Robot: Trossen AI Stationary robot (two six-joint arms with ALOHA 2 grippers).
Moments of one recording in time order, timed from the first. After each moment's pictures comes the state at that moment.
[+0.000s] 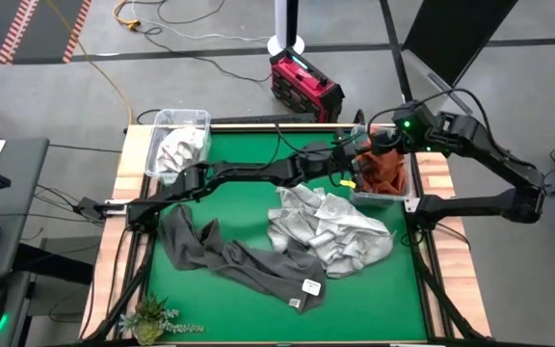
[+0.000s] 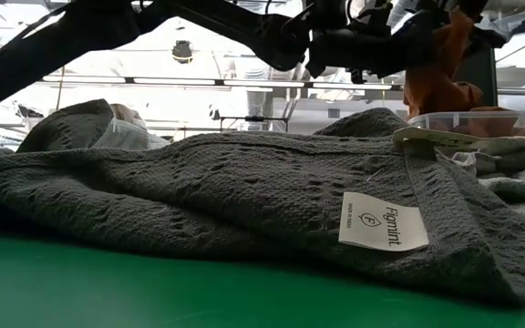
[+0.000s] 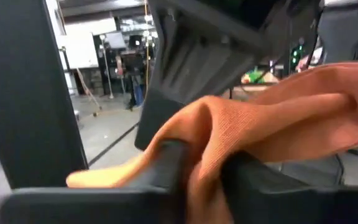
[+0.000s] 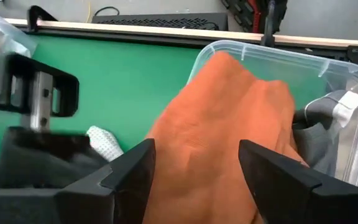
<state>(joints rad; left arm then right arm) 0.15 2.46 2.19 0.42 -0.13 0.10 -0.52 1.00 1.29 -1.22 0.23 0.79</state>
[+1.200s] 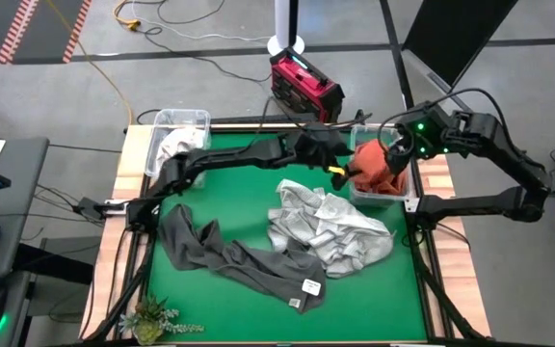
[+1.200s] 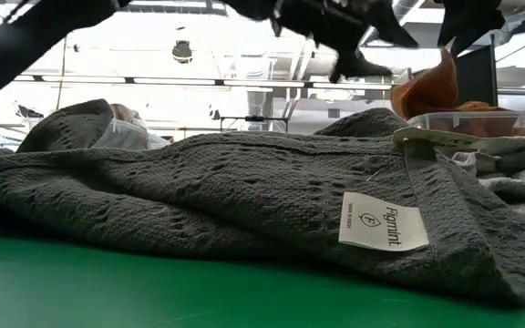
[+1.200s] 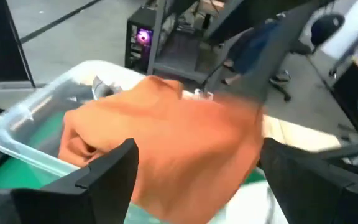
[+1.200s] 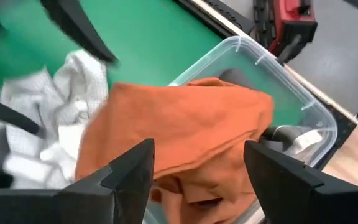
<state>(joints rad) 0.19 2.24 2.19 -0.22 0.10 -0.19 -0.47 0.98 1.42 -1.42 0.18 0.29</state>
